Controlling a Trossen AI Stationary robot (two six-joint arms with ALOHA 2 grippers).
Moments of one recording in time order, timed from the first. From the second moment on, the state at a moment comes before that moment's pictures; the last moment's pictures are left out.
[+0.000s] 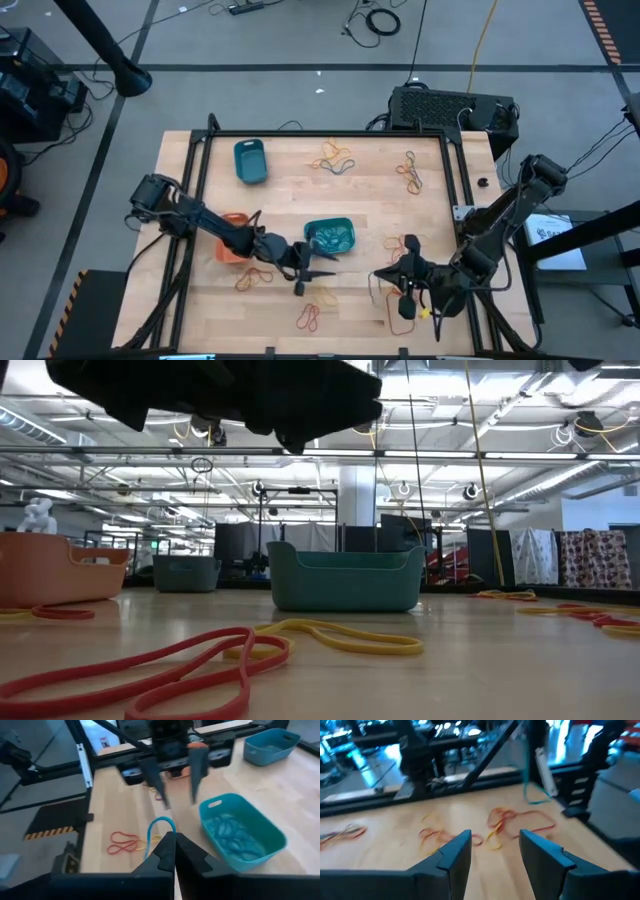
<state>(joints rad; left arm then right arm) -0.34 1.78 0.82 0.80 -0.12 0.08 0.82 1.32 0.96 -0.32 0.81 0.74</state>
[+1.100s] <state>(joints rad) -0.29 2.02 0.97 0.95 -0.17 0.04 0.67 1.44 0.96 -0.32 0.83 0.69</state>
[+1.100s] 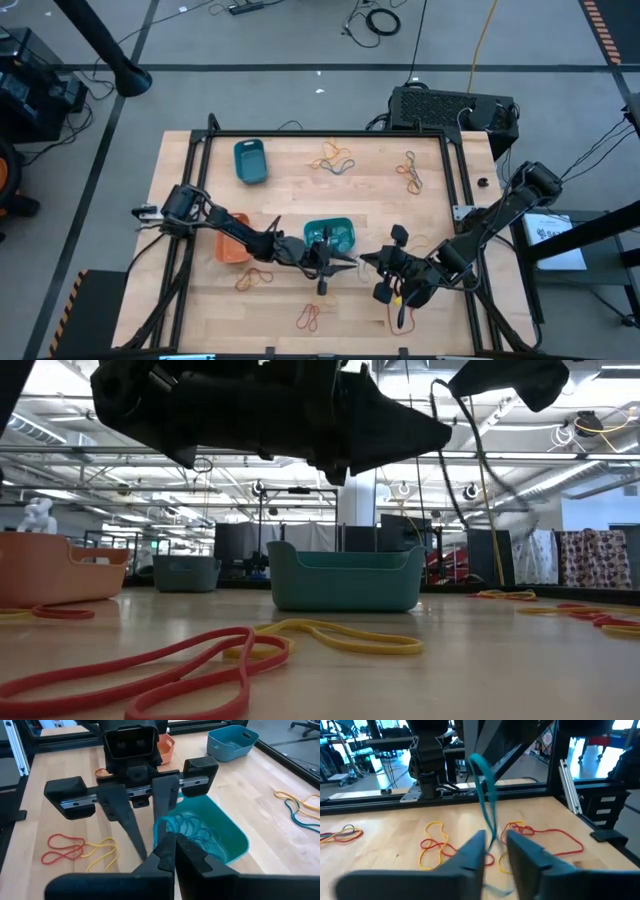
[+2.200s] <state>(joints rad) -0.26 1.43 0.97 0.12 -0.39 0.03 0.68 1.43 0.96 -0.53 0.78 0.72</state>
